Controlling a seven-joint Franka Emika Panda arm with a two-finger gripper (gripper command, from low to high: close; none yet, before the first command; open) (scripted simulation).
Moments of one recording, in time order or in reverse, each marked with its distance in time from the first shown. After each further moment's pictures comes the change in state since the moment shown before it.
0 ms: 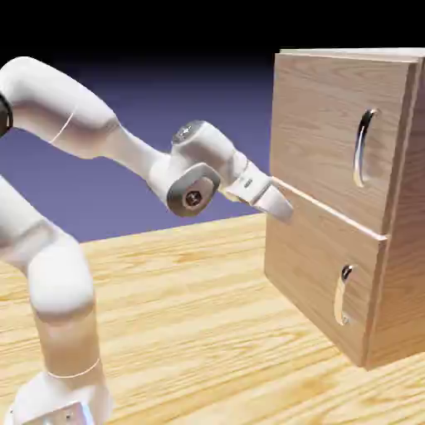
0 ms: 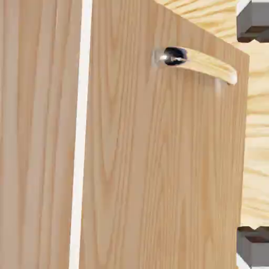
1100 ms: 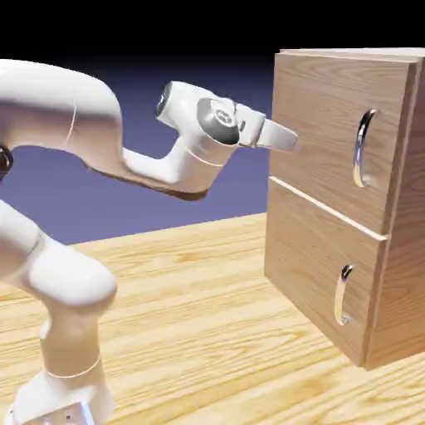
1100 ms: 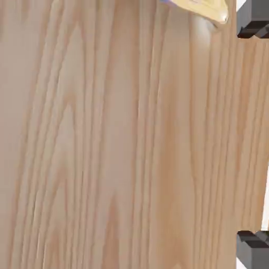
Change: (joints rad) arm 0.536 -0.142 -0.557 0.294 -1.435 -0.084 1.090
